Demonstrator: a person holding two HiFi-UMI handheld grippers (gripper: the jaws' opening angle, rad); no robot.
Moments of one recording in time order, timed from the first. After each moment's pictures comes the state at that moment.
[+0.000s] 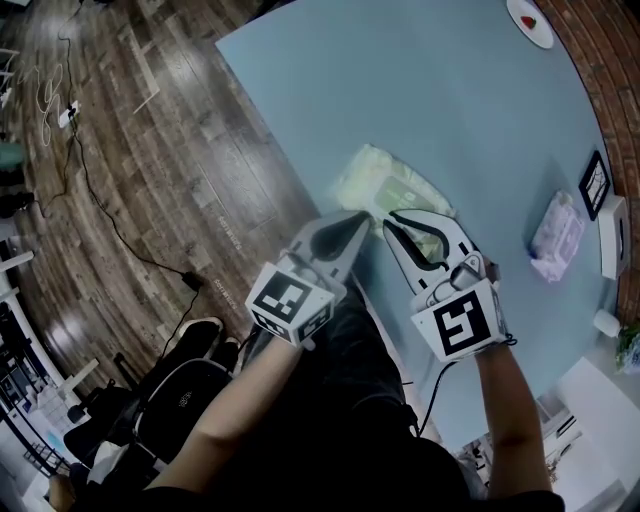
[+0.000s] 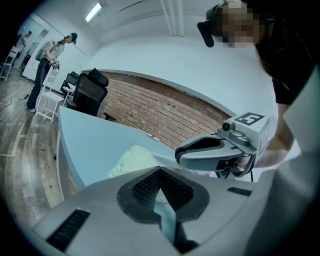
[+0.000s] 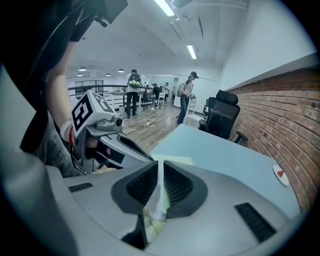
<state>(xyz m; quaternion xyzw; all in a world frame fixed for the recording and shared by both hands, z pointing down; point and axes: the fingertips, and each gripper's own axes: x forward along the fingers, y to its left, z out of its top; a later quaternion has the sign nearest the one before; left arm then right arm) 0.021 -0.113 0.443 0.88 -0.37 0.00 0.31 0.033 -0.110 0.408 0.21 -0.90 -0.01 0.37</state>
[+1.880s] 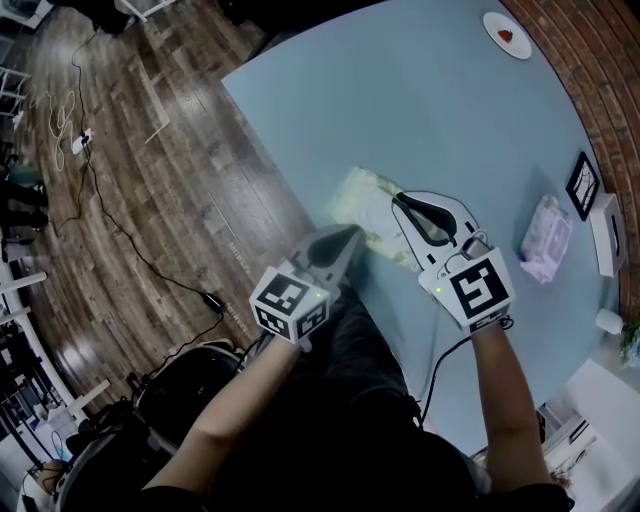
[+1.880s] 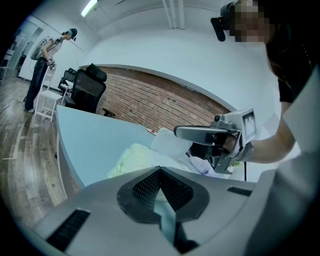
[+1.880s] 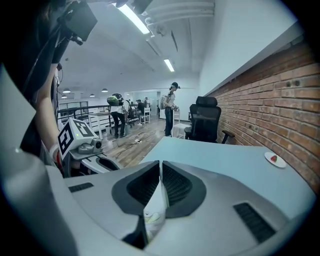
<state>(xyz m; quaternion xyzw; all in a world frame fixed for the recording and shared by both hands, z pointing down) 0.023 -0.114 0.443 0.88 -0.36 0.03 0.32 0.056 -0.157 0.373 0.30 -0.92 0.06 0.26</state>
